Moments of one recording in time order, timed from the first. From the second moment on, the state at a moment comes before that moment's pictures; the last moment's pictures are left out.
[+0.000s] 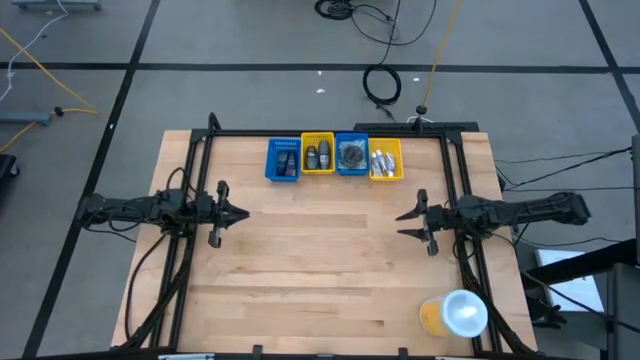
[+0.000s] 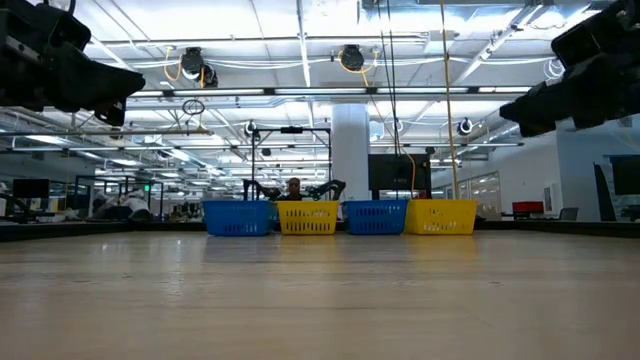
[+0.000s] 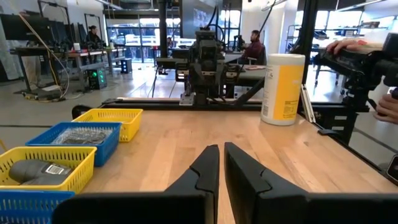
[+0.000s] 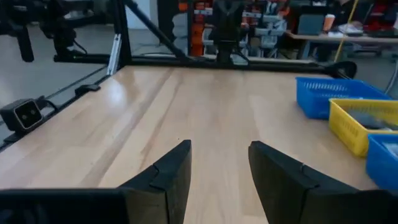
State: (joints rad) left arm -0.07 0.03 0.02 0.06 -0.03 0.00; right arm 0.09 0.22 0.01 0.08 -0.01 -0.02
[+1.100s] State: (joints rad) left arm -0.07 0.03 0.02 0.06 -0.03 0.00; right arm 0.09 0.01 0.01 0.05 0.00 -0.01
